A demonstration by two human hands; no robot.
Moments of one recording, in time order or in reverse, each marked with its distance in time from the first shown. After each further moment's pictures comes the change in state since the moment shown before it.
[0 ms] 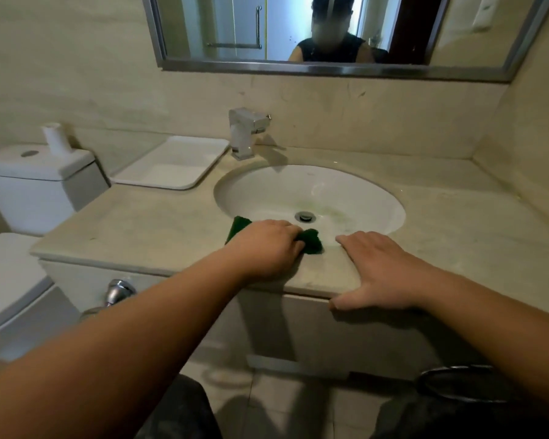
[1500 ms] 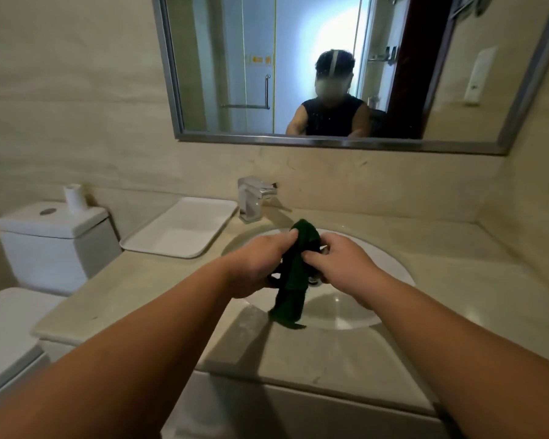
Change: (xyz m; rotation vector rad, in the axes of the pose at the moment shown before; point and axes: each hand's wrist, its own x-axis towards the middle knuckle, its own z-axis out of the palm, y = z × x) left_hand 0.057 -0.030 -0.077 -1.241 -0.084 -0.317; right_hand 0.104 -0.026 -0.083 0.987 0.330 0.136
